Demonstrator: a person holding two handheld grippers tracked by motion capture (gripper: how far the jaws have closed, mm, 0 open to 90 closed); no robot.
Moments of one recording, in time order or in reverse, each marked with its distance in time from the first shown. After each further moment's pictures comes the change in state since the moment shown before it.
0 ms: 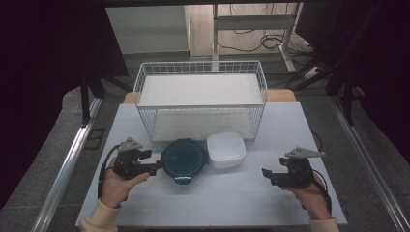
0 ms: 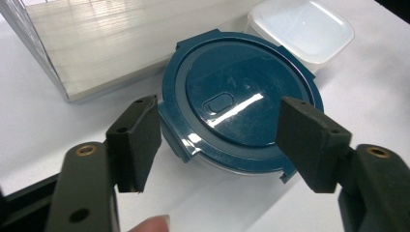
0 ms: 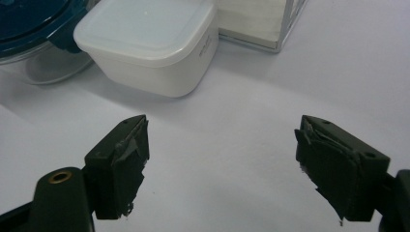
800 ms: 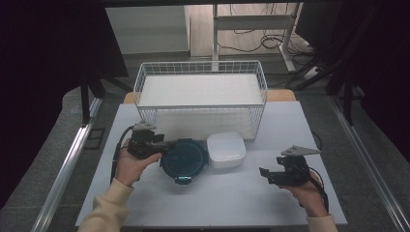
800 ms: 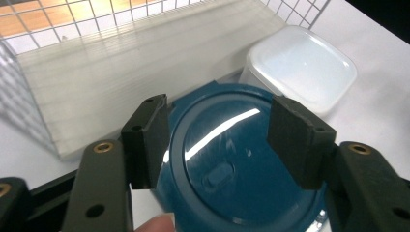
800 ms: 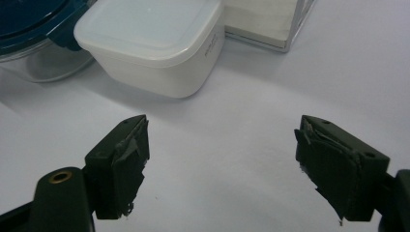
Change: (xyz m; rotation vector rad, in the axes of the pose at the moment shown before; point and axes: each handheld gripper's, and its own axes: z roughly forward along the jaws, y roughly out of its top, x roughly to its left) left arm 0.000 0.051 0.031 -0.003 -0.002 0.017; right arm 0.002 0.005 0.008 0.021 0.012 -0.008
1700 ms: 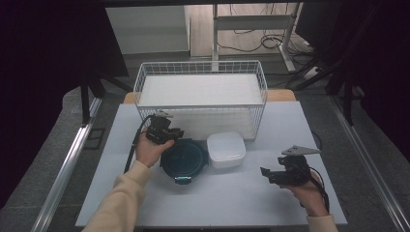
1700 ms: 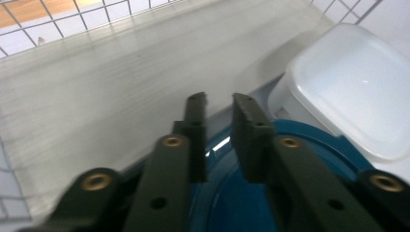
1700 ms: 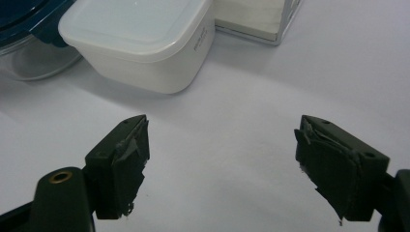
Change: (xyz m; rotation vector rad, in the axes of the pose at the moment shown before) left arm 0.017 0.026 0.071 0.092 0.022 0.010; right arm -0.003 -0.001 0.002 0.017 -0.021 0.014
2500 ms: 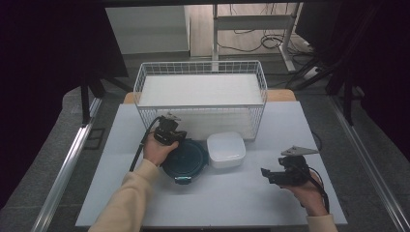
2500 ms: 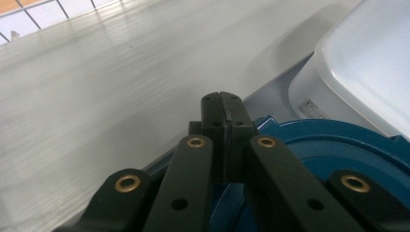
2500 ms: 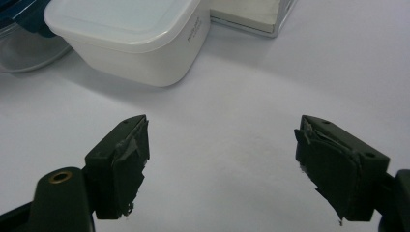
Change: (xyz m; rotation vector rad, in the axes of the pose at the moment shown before) left arm 0.001 -0.003 0.031 0.038 0.016 0.084; right arm -0.003 -0.003 0.004 0.018 -0.014 -0.008
